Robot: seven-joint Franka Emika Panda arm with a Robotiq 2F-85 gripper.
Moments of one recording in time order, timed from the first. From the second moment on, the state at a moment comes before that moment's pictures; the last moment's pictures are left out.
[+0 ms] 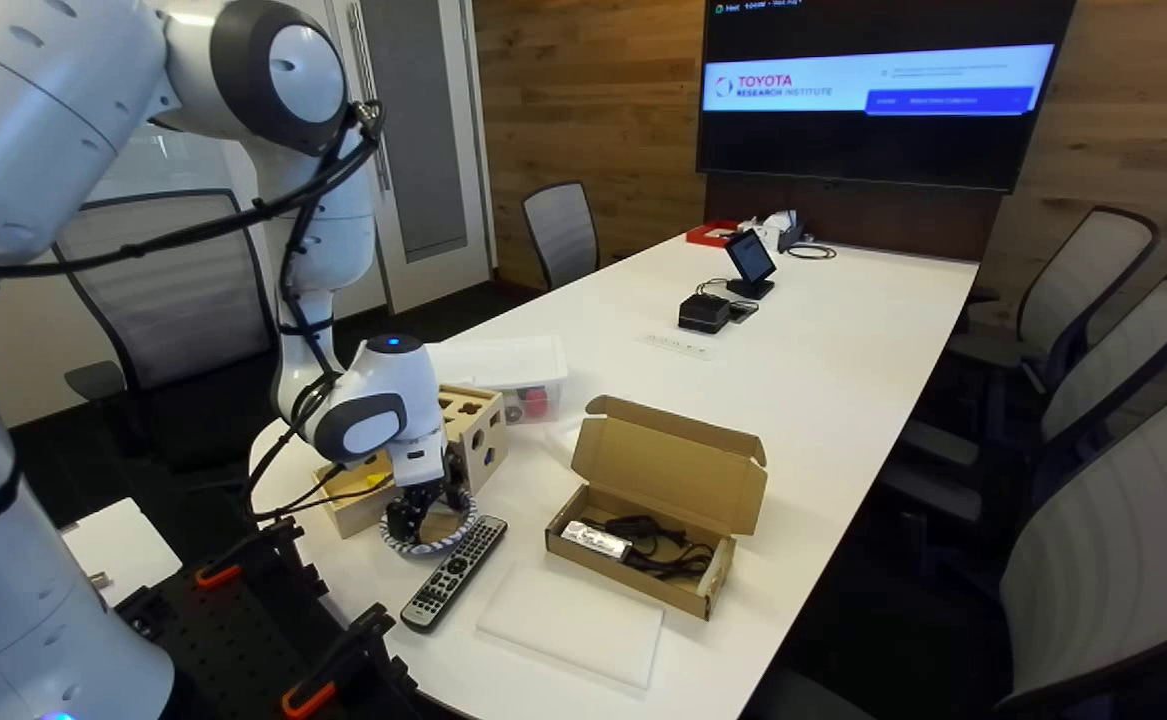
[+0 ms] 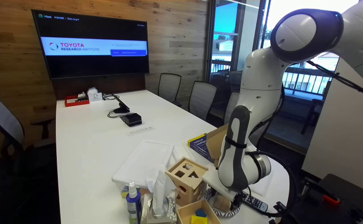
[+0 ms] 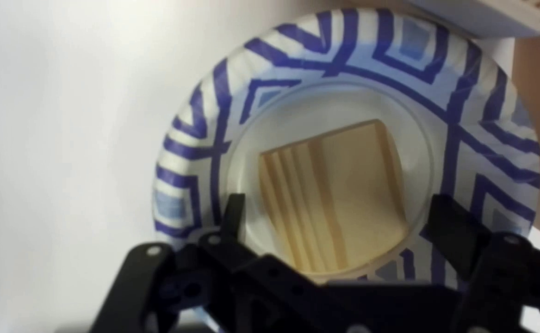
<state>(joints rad) 0.21 0.85 0.07 -2.40 0.35 3.31 1.27</state>
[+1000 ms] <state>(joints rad) 0.11 0.86 0.14 -2.39 0.35 3.33 1.18</state>
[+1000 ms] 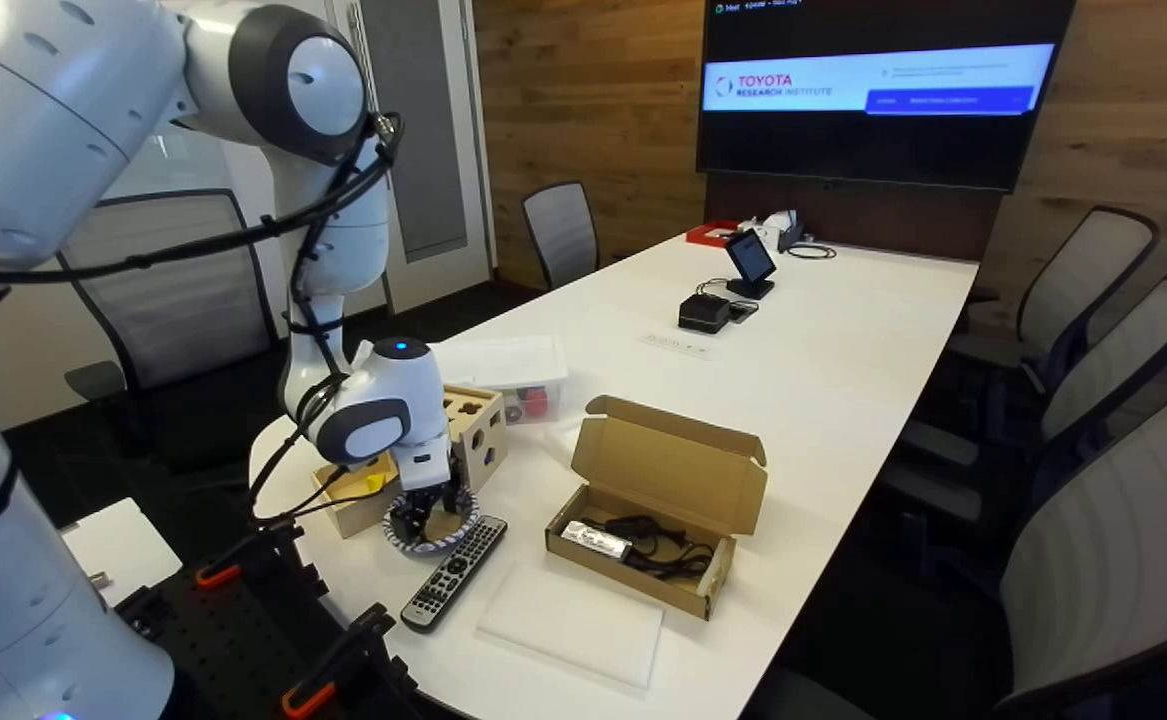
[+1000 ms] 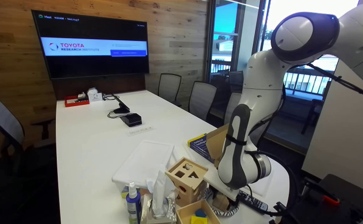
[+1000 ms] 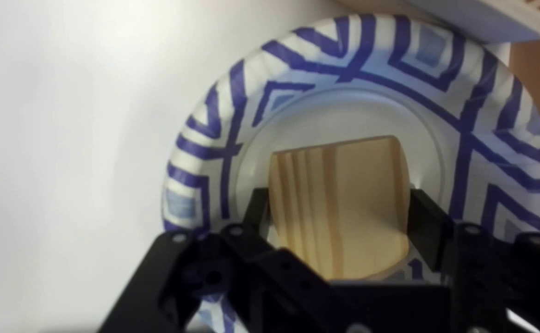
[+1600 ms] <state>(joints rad) 0.11 0.82 0.14 -2.42 0.36 3.33 1.13</state>
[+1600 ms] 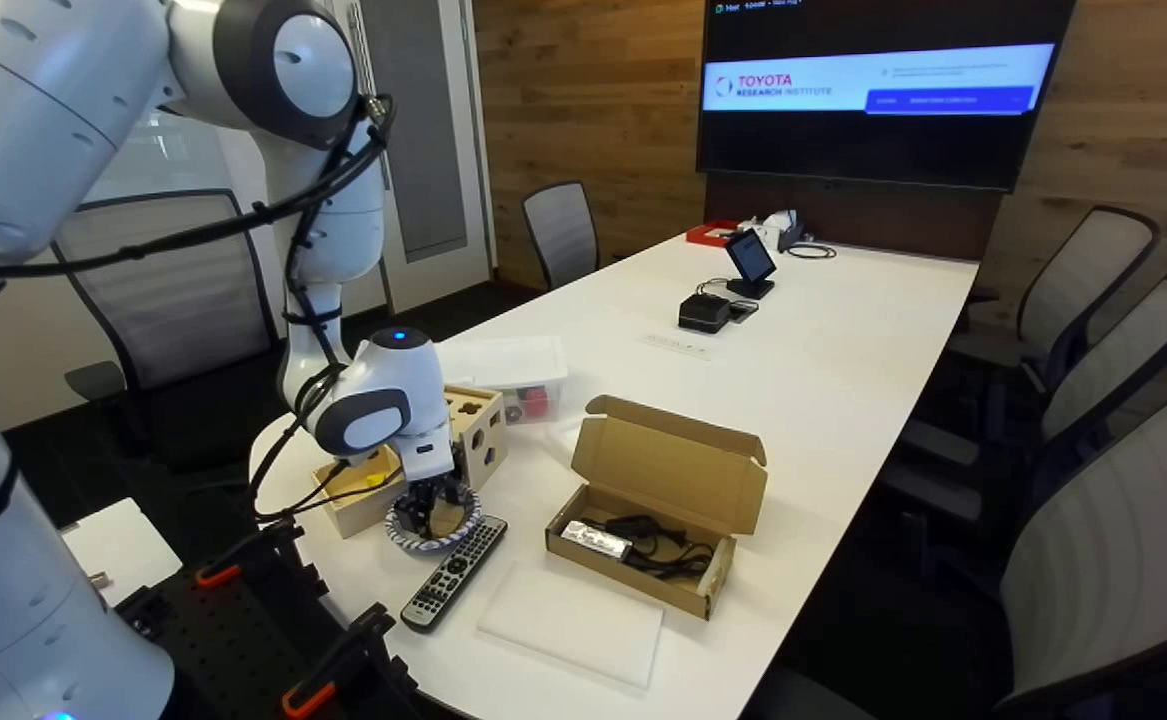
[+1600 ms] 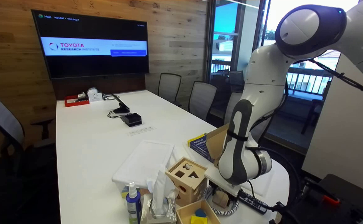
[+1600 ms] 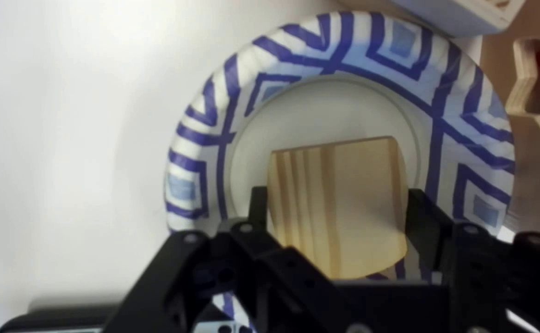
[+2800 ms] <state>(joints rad) 0.31 0.45 0.07 -2.57 0.36 3.20 0.98</state>
